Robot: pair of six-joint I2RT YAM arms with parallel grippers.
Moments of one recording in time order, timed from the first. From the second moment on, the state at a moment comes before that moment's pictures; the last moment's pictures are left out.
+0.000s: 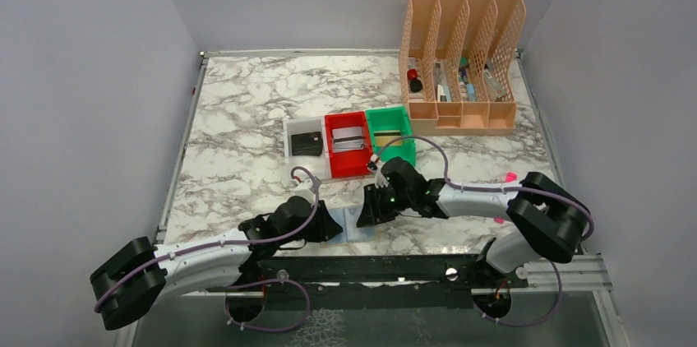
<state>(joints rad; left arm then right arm) -0.98 0.87 0.12 0.13 -0.01 -0.93 0.91 1.49 0.61 0.06 -0.37 0.67</state>
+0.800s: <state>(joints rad) -0.98 0.87 0.13 0.13 -0.01 -0.93 0.91 1.46 0.60 0.03 -0.28 0.71</state>
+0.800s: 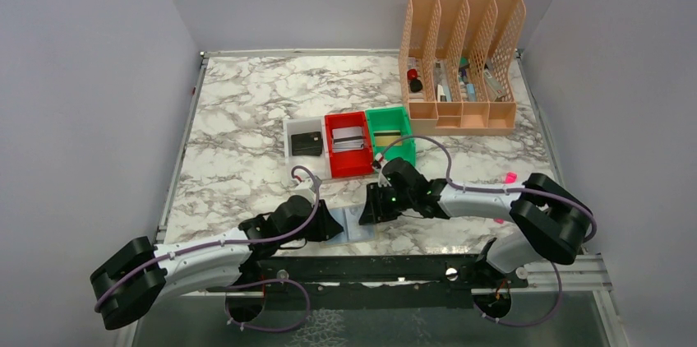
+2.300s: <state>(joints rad) -0.99 0.98 0.15 0.18 -0.01 -0.94 0.95 1.45 0.68 -0.05 -0.27 0.64</state>
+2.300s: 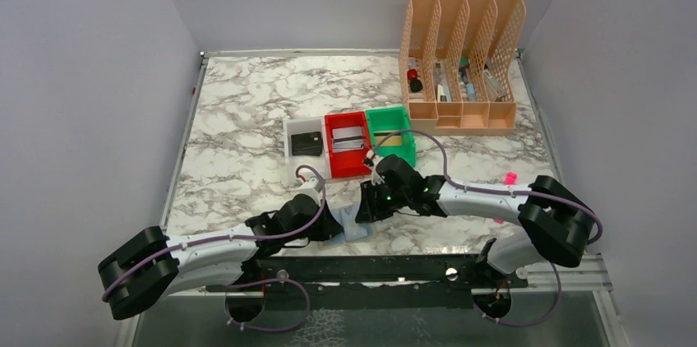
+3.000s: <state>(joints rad) -1.00 0.90 0.14 0.12 -0.02 -0.93 0.97 1.42 0.70 0.01 -0.38 0.65</state>
